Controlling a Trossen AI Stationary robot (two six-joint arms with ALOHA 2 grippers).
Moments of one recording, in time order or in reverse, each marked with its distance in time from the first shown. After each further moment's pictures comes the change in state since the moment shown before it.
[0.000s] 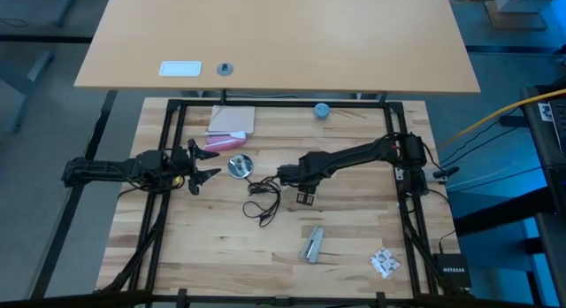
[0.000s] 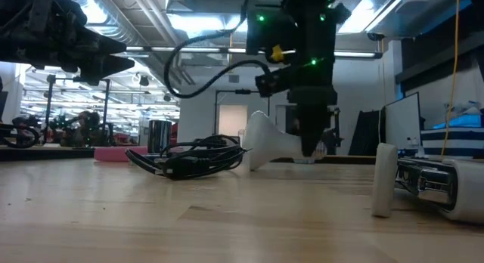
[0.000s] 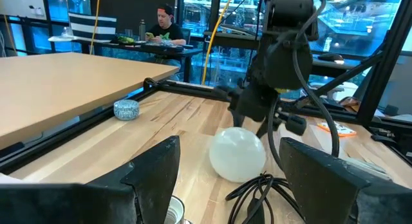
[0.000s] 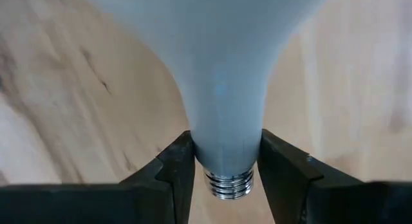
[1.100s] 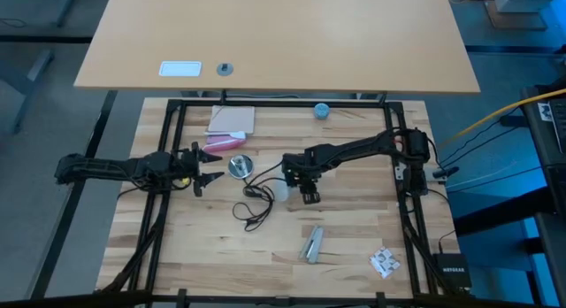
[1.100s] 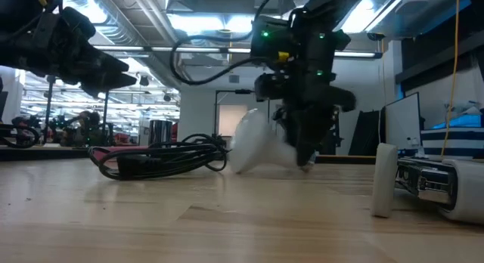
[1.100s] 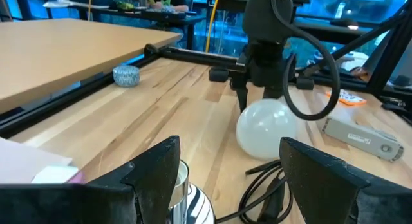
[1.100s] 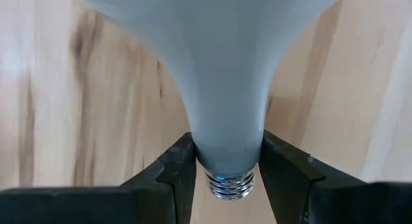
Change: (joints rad) left arm 0.000 0.138 0.000 0.000 0.000 -0.030; right arm -0.082 -0.048 -0.144 0.211 -0.260 -0.520
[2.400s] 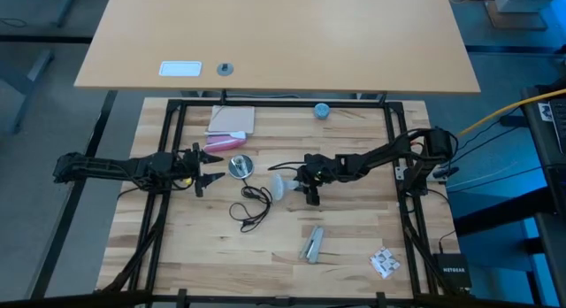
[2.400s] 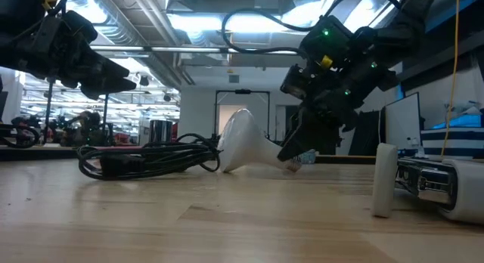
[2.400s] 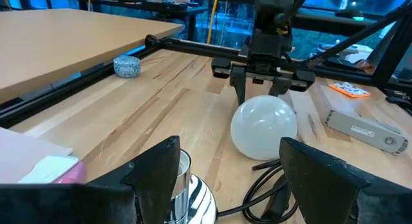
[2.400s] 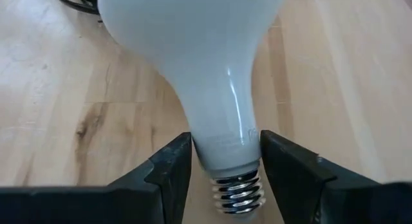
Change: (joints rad) left arm 0.000 0.035 0.000 0.000 -0.003 -0.009; right arm -0.009 -0.187 -0.542 0.990 0.003 0.217
